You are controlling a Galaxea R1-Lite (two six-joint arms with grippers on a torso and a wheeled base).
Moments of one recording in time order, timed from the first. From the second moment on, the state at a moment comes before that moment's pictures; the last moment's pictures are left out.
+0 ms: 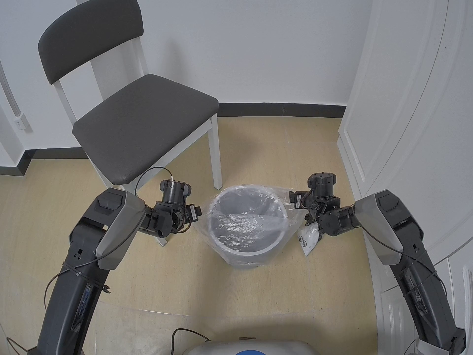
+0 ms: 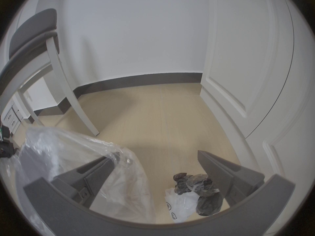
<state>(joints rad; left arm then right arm) -0.29 2.81 -1.89 -0.27 0.22 -0.41 0.28 2.86 -1.98 -0.54 -0.29 0.15</state>
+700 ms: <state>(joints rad) -0.33 2.58 -1.39 -0.55 0.21 -0.43 0.31 2.57 -1.42 -0.74 -0.29 0.15</state>
